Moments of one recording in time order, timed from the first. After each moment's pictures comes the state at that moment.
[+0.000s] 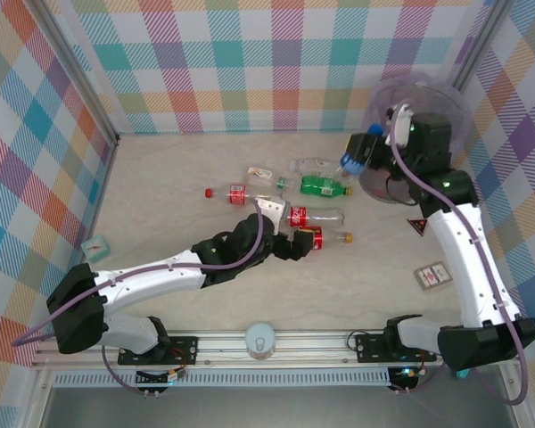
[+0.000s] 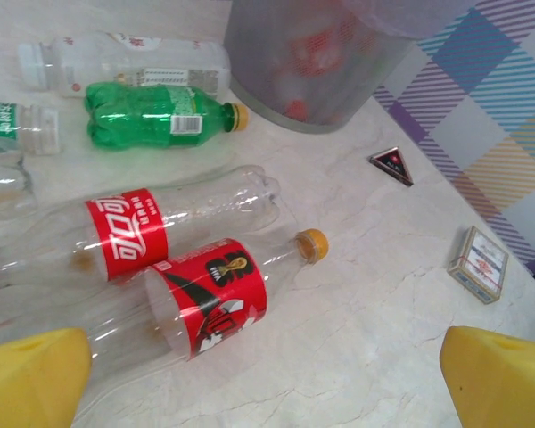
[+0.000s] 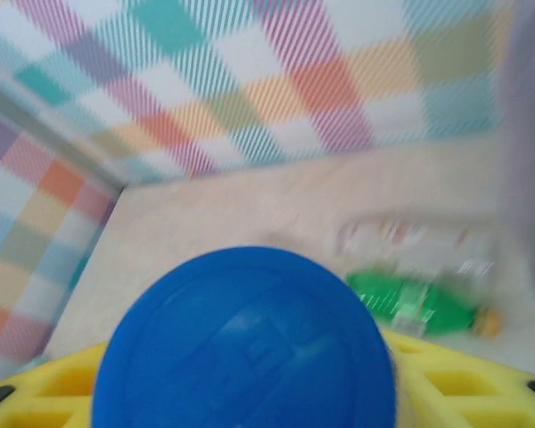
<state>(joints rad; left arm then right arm) -1.02 1.34 0.91 -0.02 -0.23 -0.52 0.19 1.25 1.54 -0.69 -0.24 0.35</state>
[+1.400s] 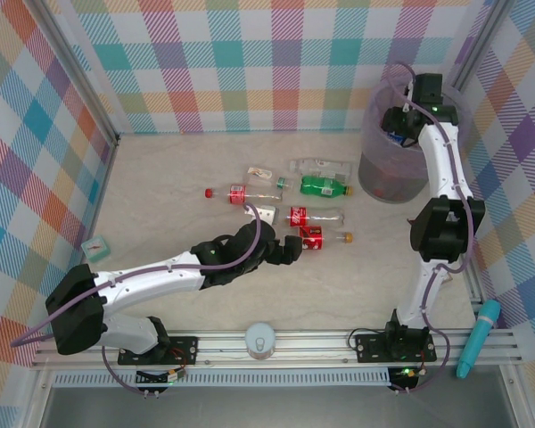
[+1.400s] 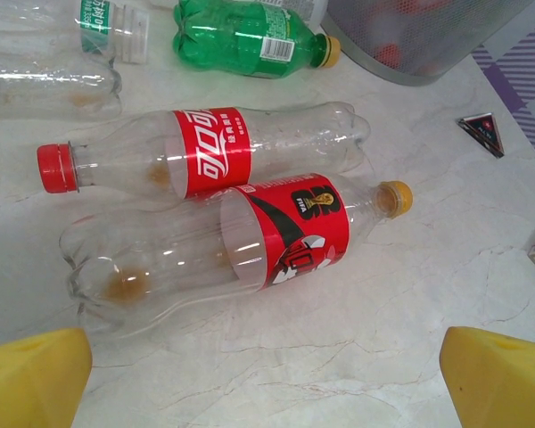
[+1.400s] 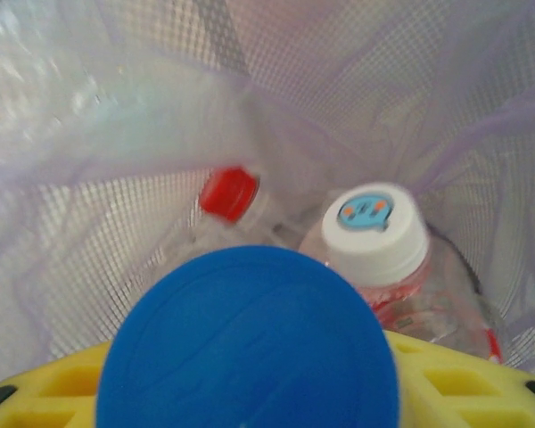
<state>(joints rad) -1.02 1.34 0.89 -0.19 -0.30 -0.65 -0.06 2.03 2.12 -0.89 -0.02 0.16</state>
